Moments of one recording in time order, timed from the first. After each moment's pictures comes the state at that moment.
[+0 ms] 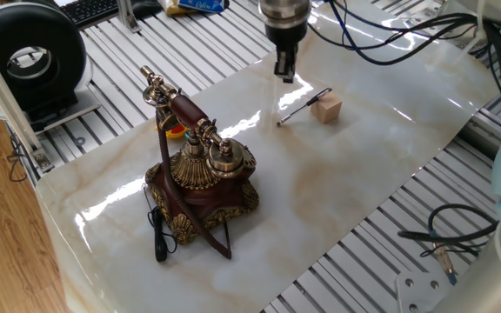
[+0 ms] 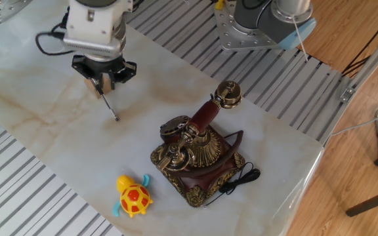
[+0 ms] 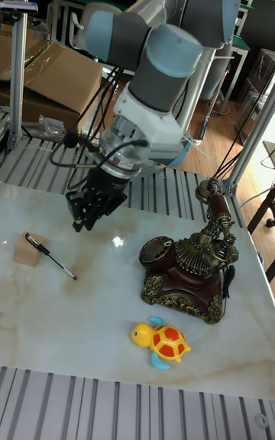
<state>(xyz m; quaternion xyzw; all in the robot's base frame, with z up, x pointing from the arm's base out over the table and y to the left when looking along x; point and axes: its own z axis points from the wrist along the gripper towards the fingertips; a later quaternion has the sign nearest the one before) 0.540 -0.096 0.126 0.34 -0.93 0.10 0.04</state>
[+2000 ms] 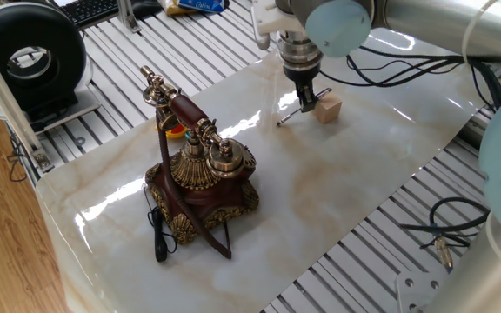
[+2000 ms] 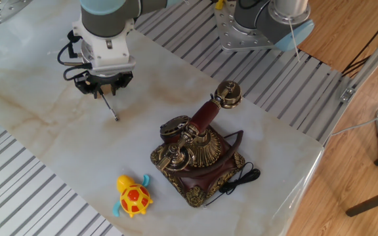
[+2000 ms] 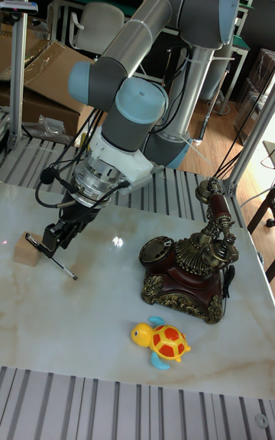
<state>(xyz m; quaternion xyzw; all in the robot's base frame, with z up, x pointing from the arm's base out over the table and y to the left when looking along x) 0.536 -0.138 0.051 0.48 -0.87 0.13 0.05</state>
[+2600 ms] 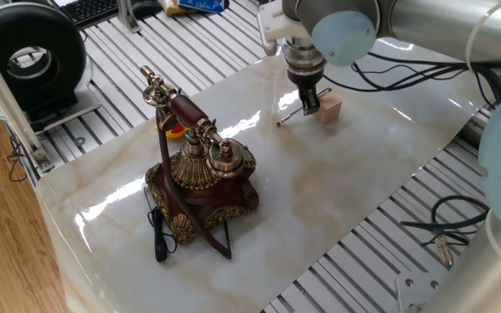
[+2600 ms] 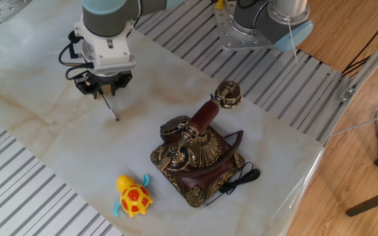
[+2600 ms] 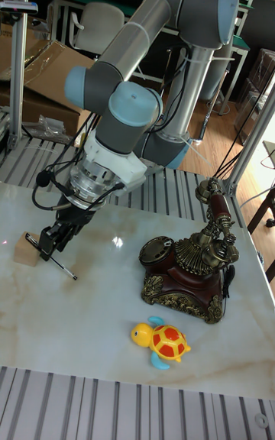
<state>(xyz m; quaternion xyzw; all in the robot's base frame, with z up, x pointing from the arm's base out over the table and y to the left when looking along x) 0.535 -0.145 0.040 0.49 -0.86 0.13 0.04</state>
